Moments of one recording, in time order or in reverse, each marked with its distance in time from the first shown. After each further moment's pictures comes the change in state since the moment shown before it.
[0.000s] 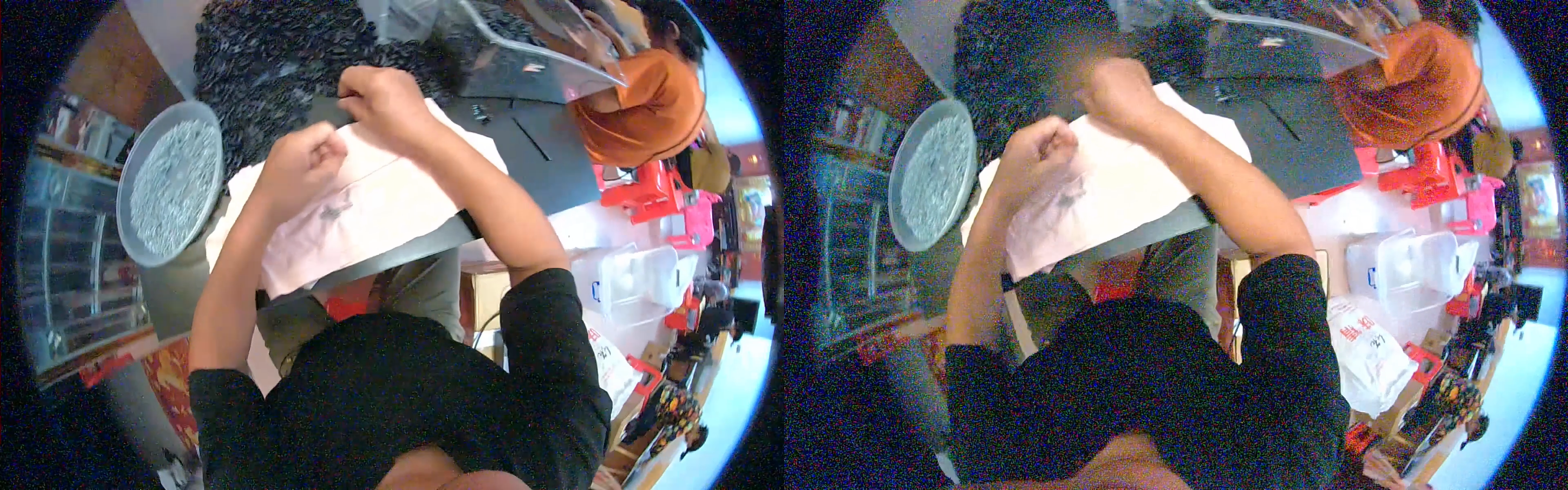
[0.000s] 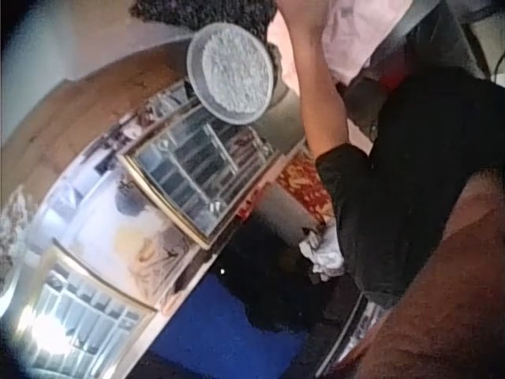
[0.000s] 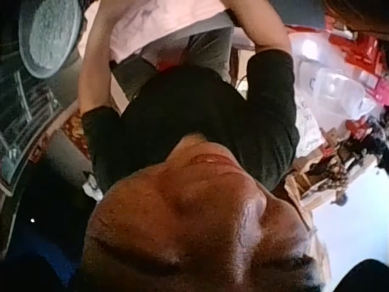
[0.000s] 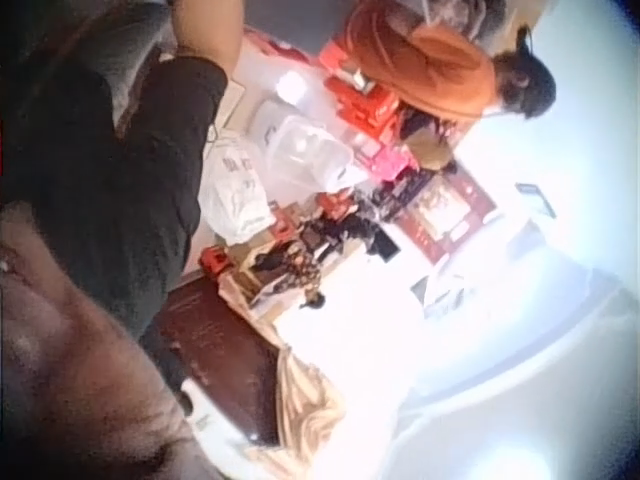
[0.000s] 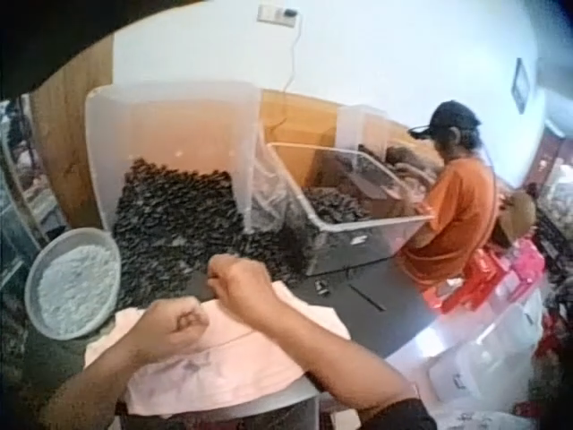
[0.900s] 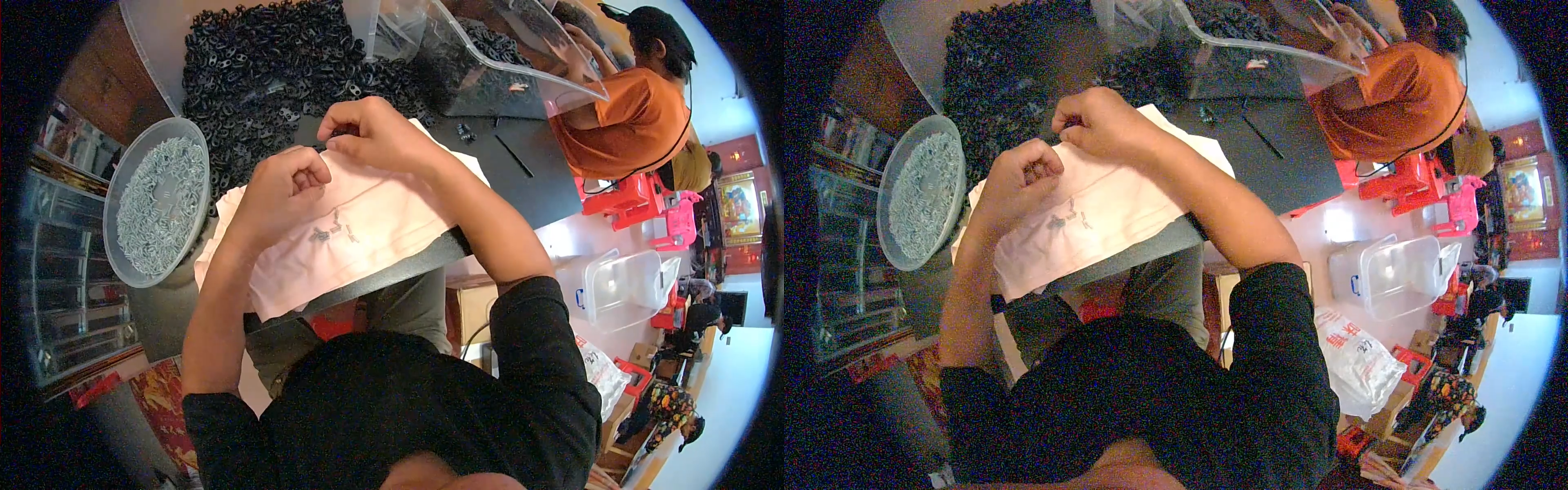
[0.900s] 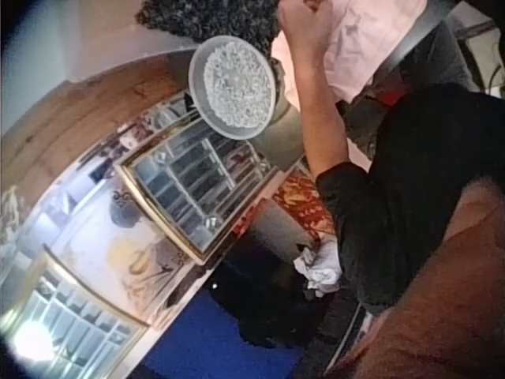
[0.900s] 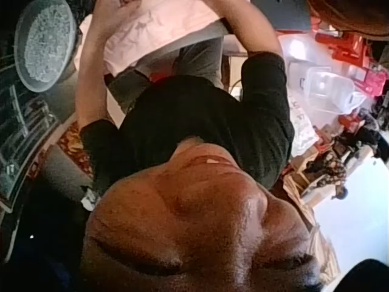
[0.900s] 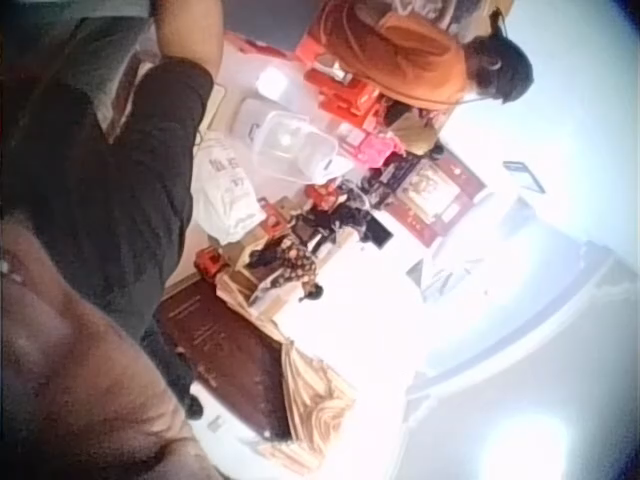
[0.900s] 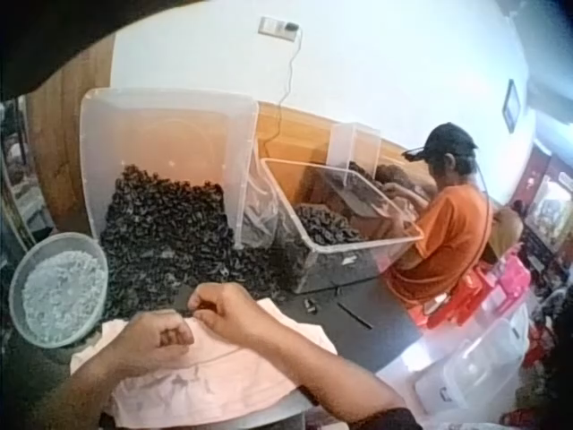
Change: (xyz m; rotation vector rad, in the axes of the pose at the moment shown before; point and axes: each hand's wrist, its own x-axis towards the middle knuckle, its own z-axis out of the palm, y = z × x) left_hand 0.000 0.007 -0.007 0.012 -0.055 0.001; right_hand -0.005 -0.008 -0.027 0.496 -0.309 0.060
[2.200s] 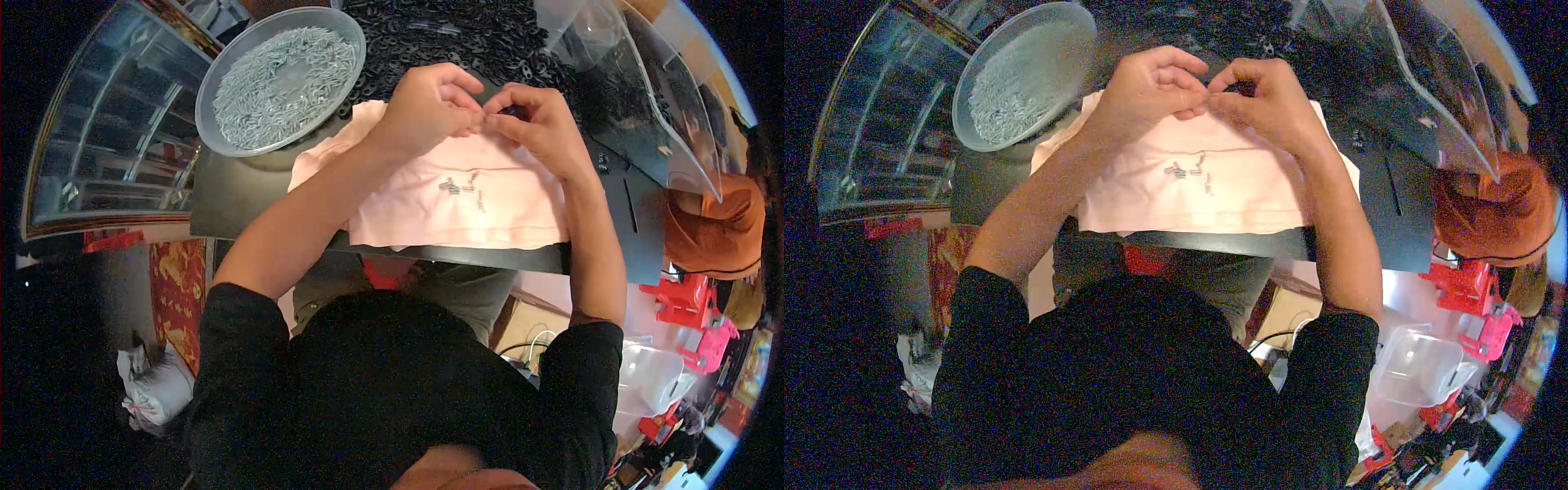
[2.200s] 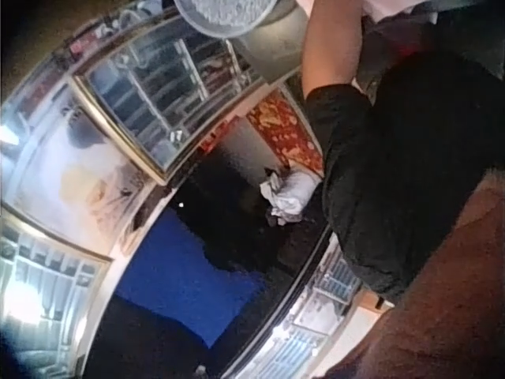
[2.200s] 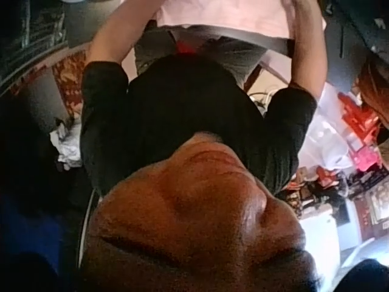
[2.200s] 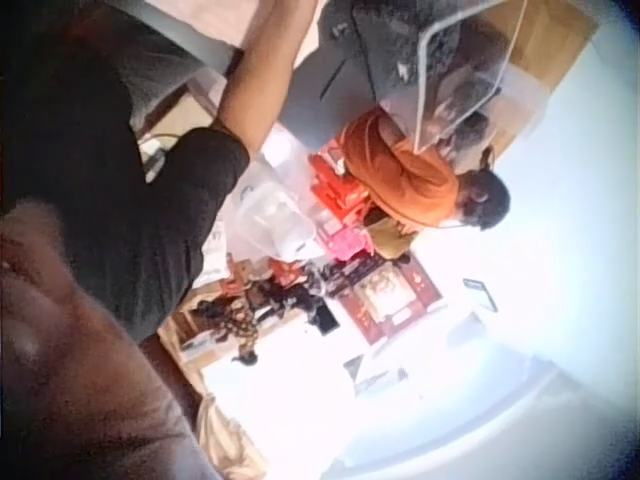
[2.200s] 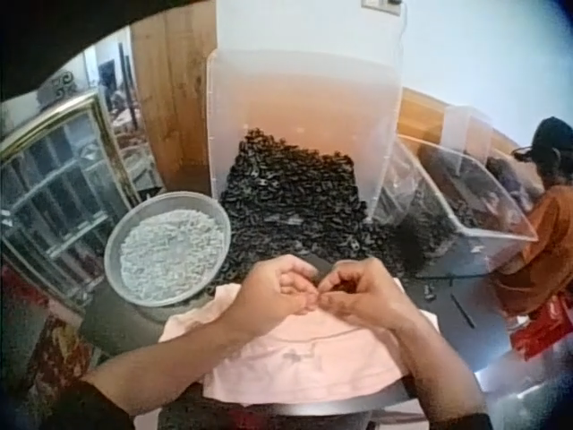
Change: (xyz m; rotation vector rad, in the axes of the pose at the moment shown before) left_hand 0.007 -0.025 0.005 -0.637 0.272 -0.112; right_hand -0.002 -0.010 0.006 0.204 -0.102 0.280
